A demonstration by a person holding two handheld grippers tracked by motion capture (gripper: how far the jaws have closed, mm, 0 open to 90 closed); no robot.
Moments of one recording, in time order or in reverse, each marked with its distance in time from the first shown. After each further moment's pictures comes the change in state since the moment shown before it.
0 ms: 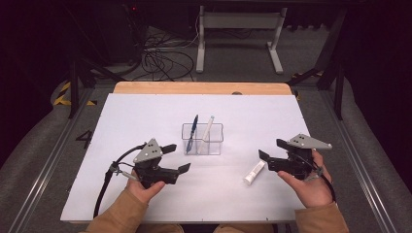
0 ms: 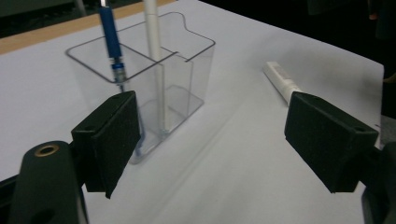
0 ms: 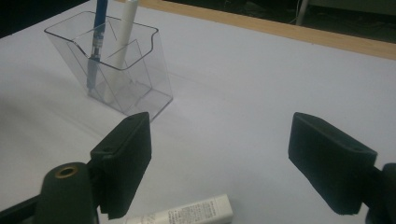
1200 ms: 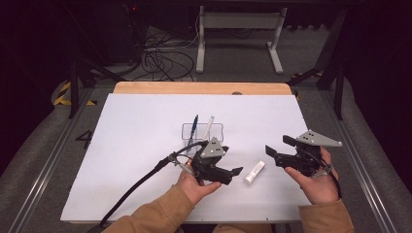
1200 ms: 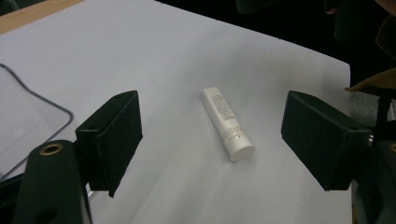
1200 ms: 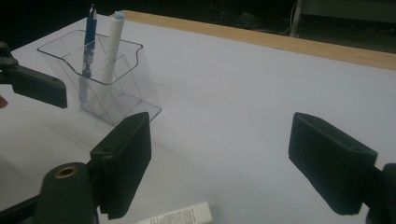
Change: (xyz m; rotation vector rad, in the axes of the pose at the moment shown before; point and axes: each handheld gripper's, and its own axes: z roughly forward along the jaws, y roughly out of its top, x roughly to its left) left arm -0.064 0.050 0.111 0.118 -0.119 0.063; right arm -0.019 0.002 -0.007 -0.047 0.000 0.025
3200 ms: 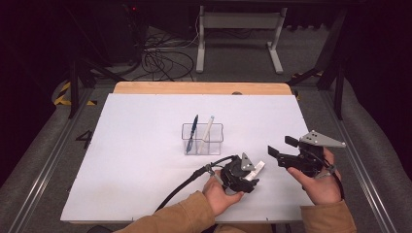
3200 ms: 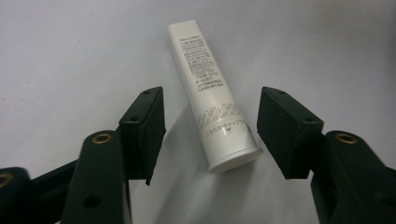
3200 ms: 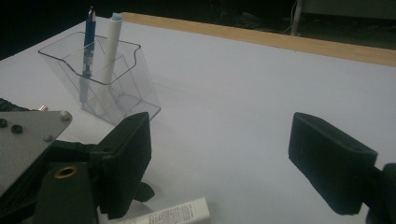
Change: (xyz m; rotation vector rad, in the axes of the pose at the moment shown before) left arm -0.029 -0.019 0.090 0.221 0.056 0.019; right arm -0.005 -0.002 -0.004 -0.002 0.007 0.014
